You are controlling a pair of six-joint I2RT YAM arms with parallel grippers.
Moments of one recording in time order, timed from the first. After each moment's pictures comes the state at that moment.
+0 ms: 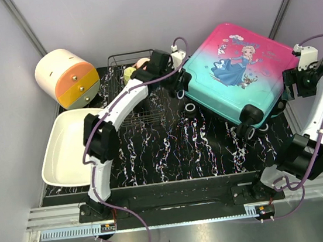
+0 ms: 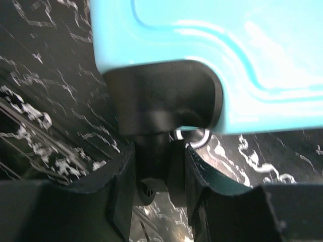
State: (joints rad) left arm -0.63 2.07 1.94 -0.55 0.22 0.05; right arm -0.62 1.47 1.72 -1.29 -0.36 -0.63
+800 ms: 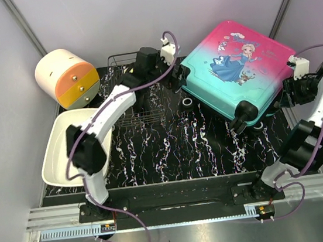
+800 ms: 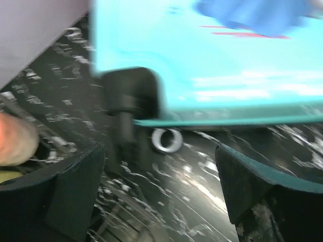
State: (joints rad) left arm -0.59 1.95 1.88 -0.38 0.26 0.08; right arm -0.67 1.54 1.62 -1.34 -0.52 -0.82
